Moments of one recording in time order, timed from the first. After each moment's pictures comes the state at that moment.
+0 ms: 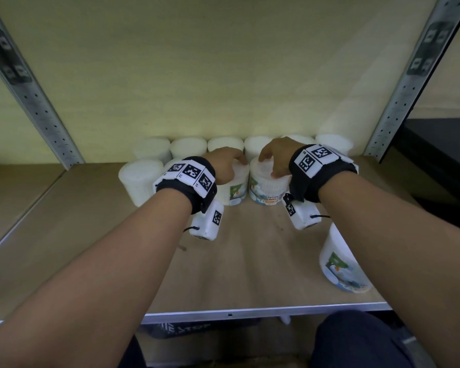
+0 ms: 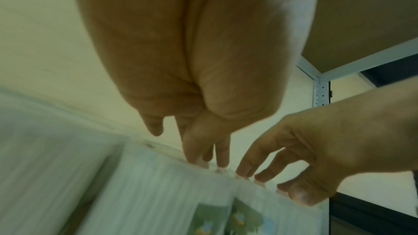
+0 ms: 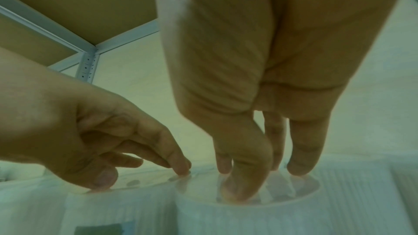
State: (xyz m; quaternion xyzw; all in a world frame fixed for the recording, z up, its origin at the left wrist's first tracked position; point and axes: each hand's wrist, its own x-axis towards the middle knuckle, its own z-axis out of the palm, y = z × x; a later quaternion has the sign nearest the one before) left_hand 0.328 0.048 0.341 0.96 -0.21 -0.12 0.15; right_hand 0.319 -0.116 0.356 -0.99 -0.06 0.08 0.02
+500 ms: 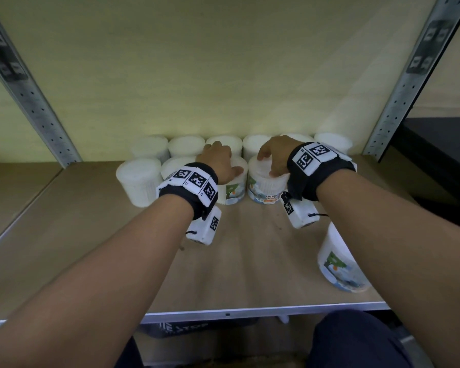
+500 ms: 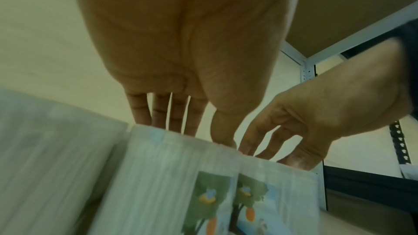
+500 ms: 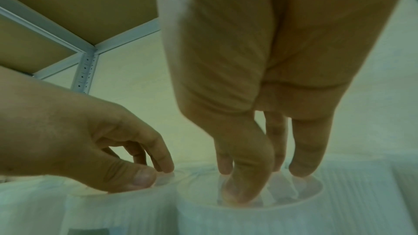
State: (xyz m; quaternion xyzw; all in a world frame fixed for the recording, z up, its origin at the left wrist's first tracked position) left_hand 0.336 0.043 0.324 0.99 -0.13 -0.02 0.10; right_hand 0.321 -0.116 0.358 -0.99 -0.06 0.10 0.04
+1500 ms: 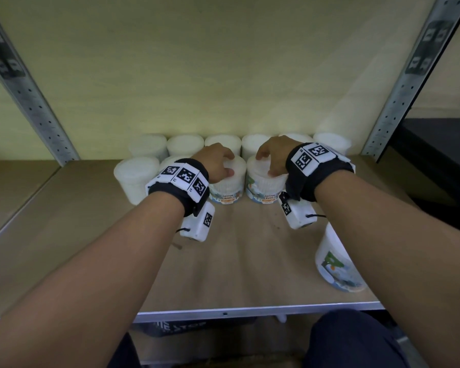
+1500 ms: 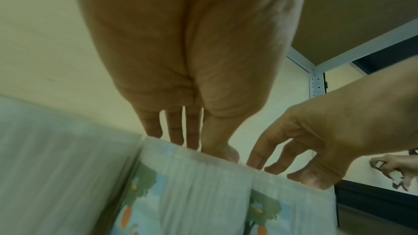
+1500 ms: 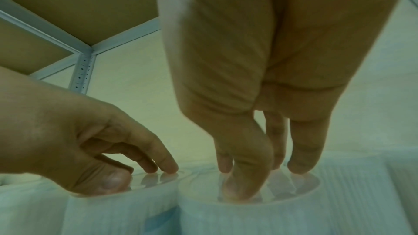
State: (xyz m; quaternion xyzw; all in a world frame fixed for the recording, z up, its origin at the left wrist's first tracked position) left_hand 0.331 0.056 0.333 0.97 -0.18 -0.06 0.14; right_hand 0.324 -0.119 0.352 -0.99 -0.06 0.08 0.03
